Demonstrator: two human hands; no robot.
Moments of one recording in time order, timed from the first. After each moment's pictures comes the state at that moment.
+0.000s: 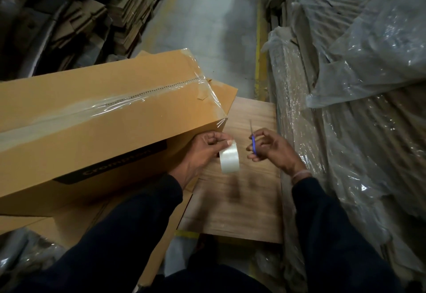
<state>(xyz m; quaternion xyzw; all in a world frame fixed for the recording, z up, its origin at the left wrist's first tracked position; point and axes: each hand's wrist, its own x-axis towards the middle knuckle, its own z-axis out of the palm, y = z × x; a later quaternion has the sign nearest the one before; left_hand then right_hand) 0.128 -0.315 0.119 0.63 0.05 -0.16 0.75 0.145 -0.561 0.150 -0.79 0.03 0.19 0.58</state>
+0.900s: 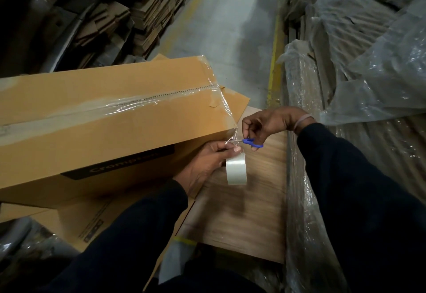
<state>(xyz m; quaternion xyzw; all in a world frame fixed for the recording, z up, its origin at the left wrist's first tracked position) 0.131 -0.318 0.115 0.53 0.06 -0.22 0.81 0.273 -0.503 0.231 -0.81 -0.23 0.50 0.20</state>
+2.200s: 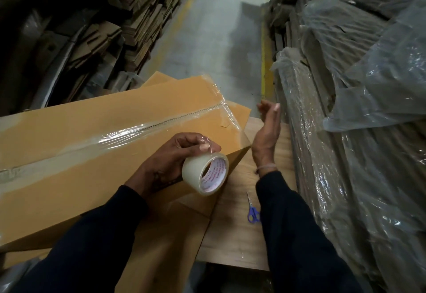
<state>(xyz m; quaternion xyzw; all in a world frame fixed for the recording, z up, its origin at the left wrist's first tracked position) 0.136 -0.182 0.211 0.50 -0.08 -0.21 0.83 0.214 -0.398 0.192 -0.71 0.08 -0.22 0.66</state>
